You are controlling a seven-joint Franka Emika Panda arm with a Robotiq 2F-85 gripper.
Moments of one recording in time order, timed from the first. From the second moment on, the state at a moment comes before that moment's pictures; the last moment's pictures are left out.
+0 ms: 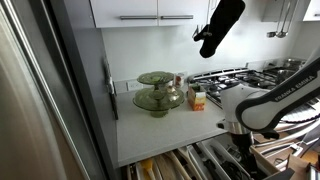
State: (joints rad) arm 0.14 -0.15 0.03 -2.71 0.17 2.16 -0.57
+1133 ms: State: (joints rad) arm 0.24 -0.18 0.14 -2.68 0.39 2.16 -0.41
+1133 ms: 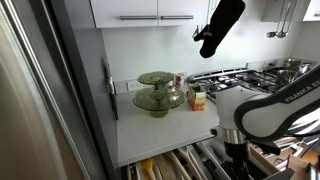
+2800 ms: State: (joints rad) arm 0.38 -0.02 0.29 -2.66 0.67 2.87 -0.42
